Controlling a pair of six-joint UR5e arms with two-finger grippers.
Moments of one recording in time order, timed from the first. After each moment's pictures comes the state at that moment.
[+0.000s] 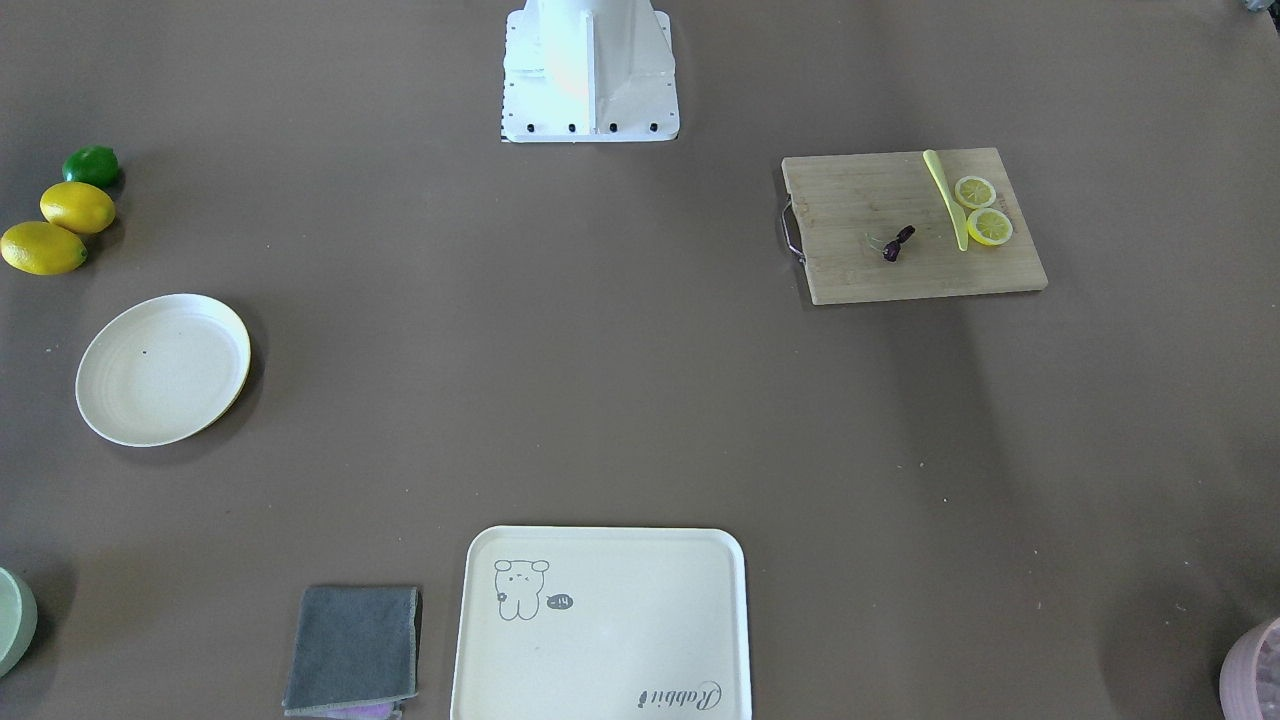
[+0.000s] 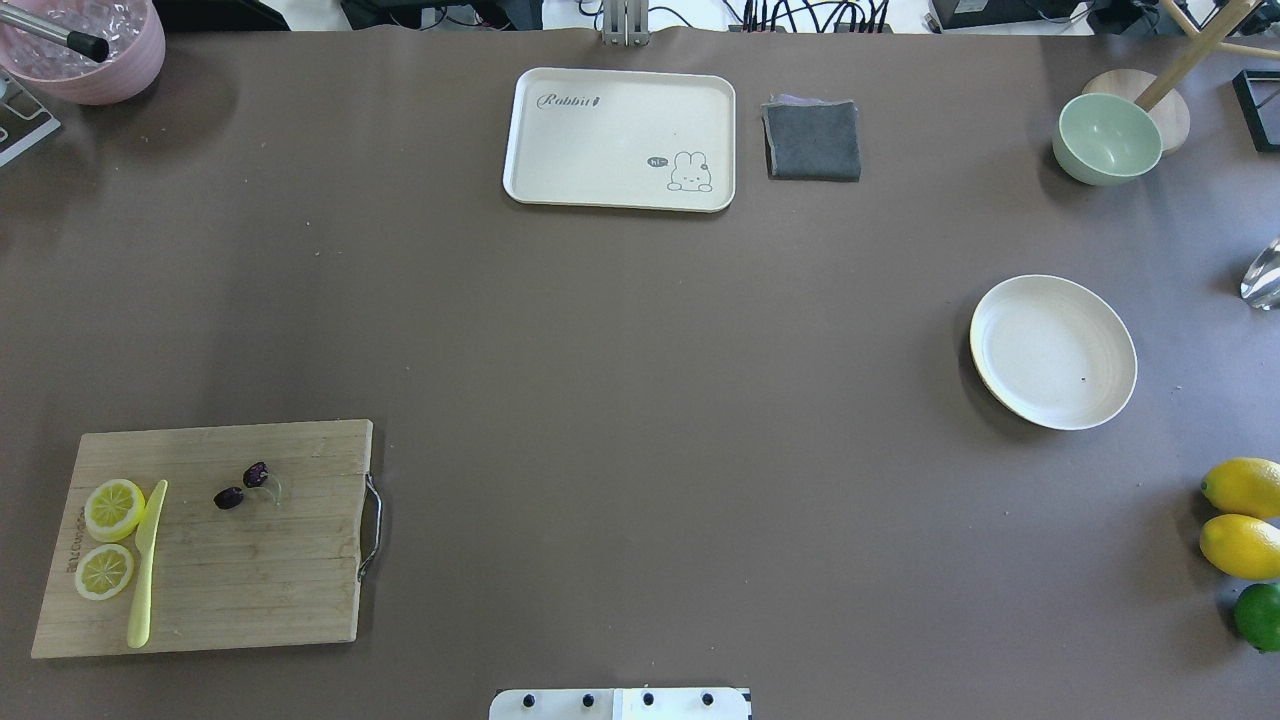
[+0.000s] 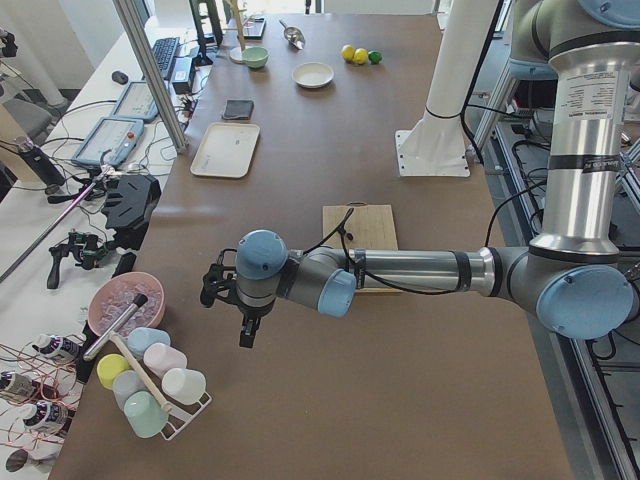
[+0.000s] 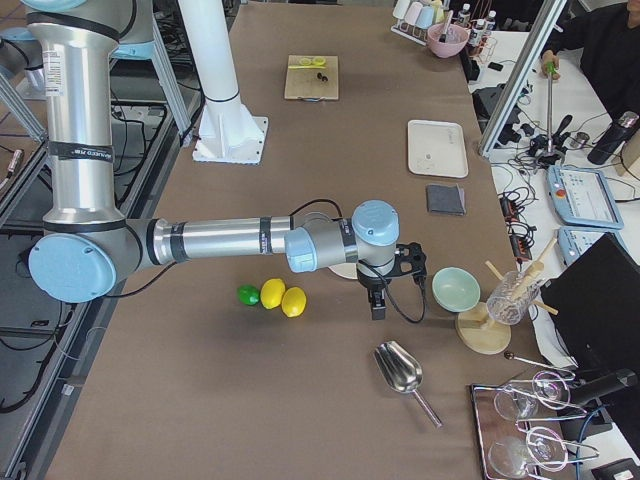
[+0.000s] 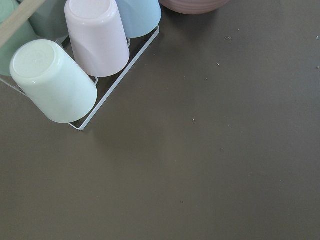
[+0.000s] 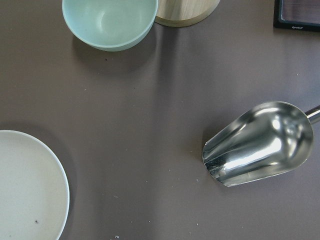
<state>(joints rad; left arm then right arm) -1.57 -1.57 -1.56 -1.90 -2.39 -0.14 1.50 -1.59 1.68 -1.41 2.35 0.13</state>
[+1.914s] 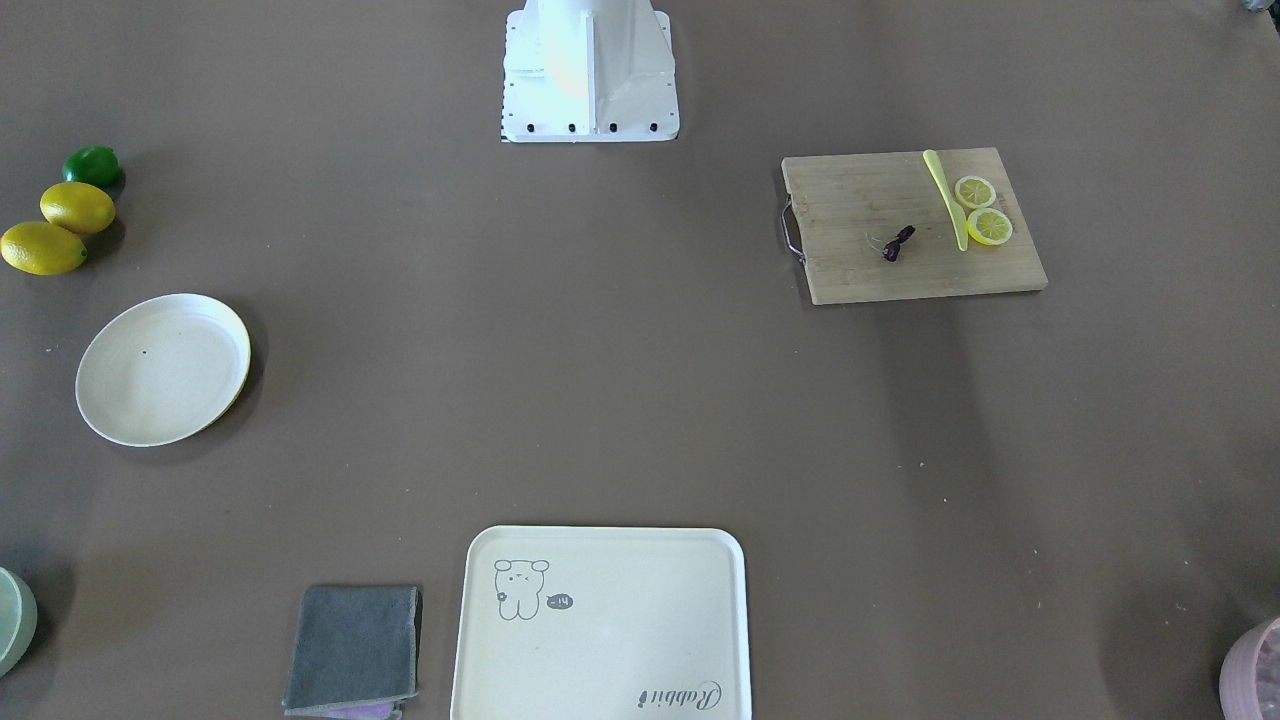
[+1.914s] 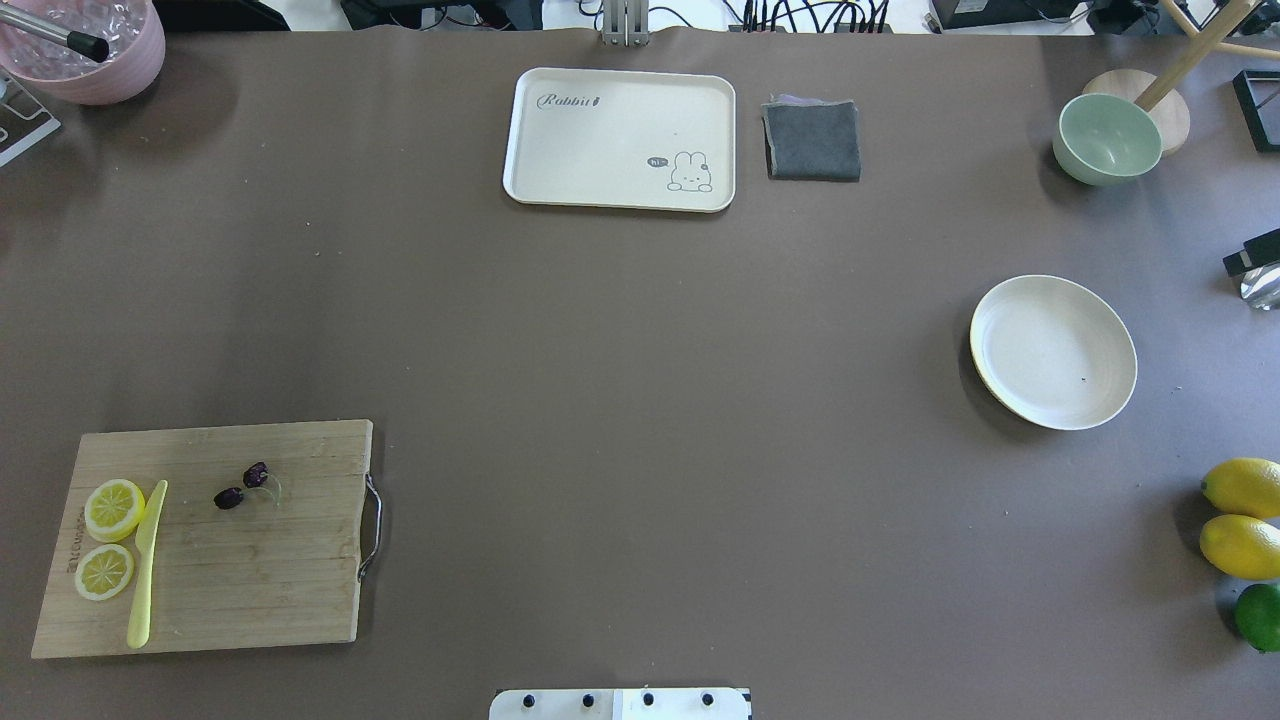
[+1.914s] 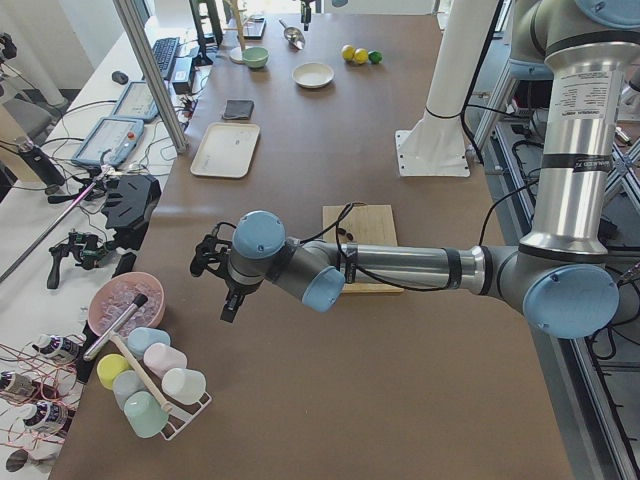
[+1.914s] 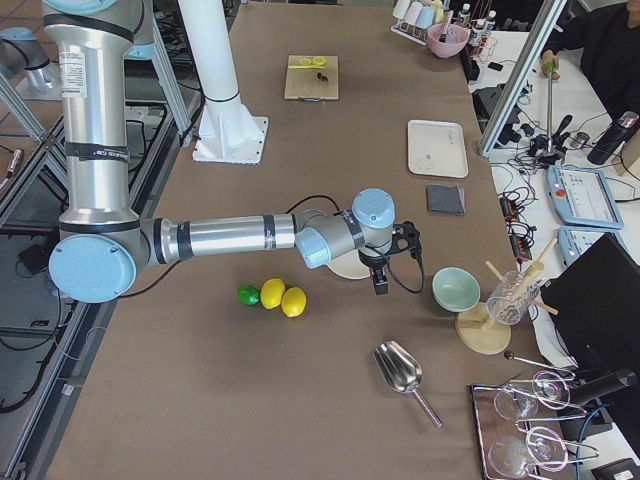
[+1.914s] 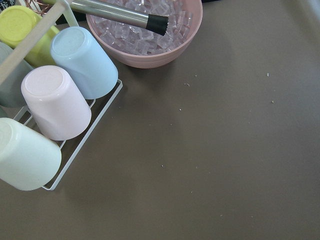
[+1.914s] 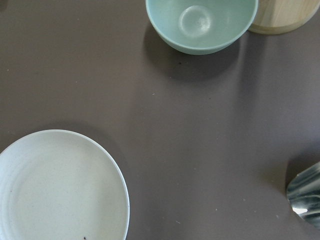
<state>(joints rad) -1.55 -1.61 -1.55 -2.11 -2.39 -0.22 1.31 -1.58 1.65 -1.15 2.35 0.29</state>
